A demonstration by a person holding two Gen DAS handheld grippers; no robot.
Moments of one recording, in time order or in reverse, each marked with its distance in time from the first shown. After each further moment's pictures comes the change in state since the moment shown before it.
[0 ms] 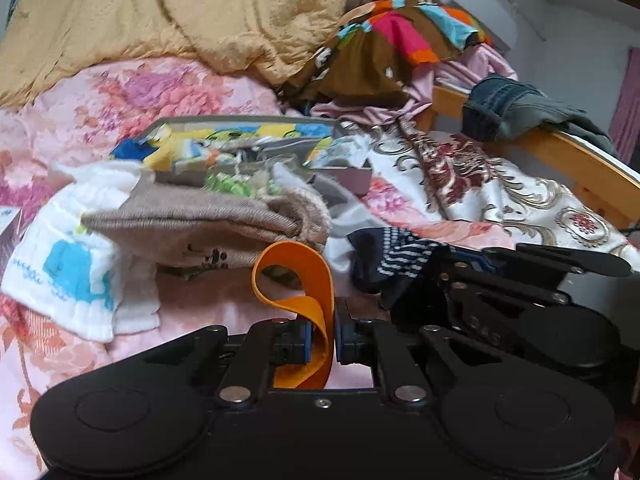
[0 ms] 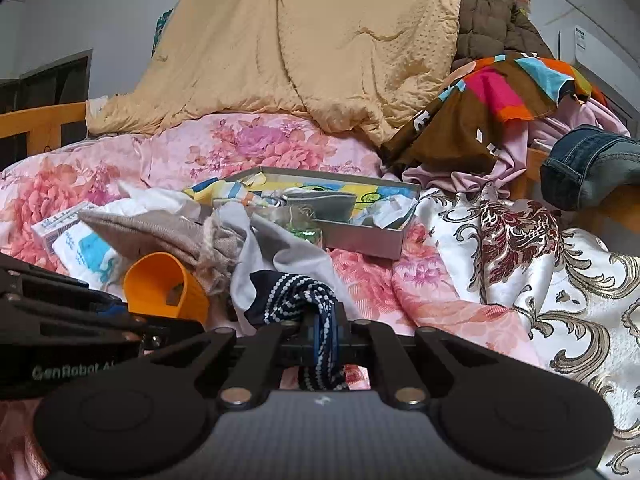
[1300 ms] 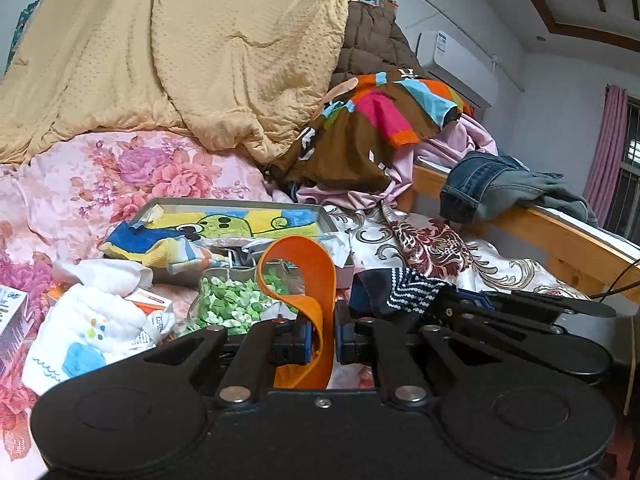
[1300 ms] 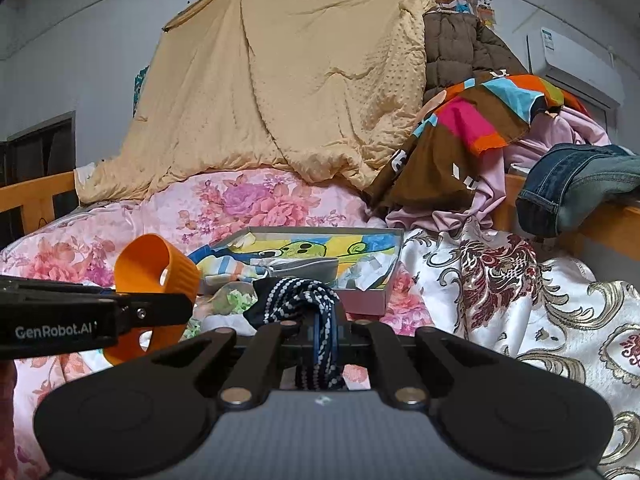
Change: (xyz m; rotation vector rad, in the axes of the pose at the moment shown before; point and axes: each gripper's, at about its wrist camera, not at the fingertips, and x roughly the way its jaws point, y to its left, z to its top) left arm -0.032 0.003 0.046 0.002 -0.191 -0.037; right arm -0.019 -0.022 0.035 0.127 -0.113 0.002
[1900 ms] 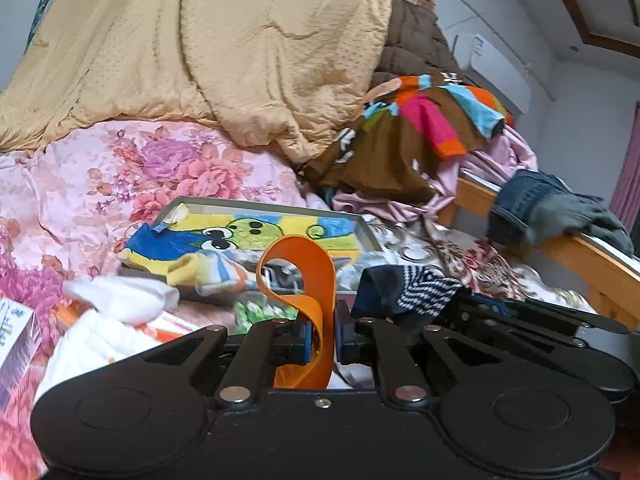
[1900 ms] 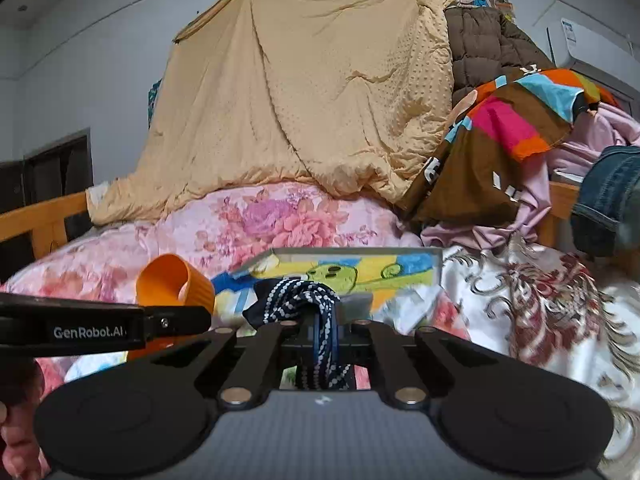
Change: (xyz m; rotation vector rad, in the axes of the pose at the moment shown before) left arm 0.045 0.042 0.034 -0.067 0.020 0.062; right arm 0.063 0.003 0.033 0.034 -0.024 0.091
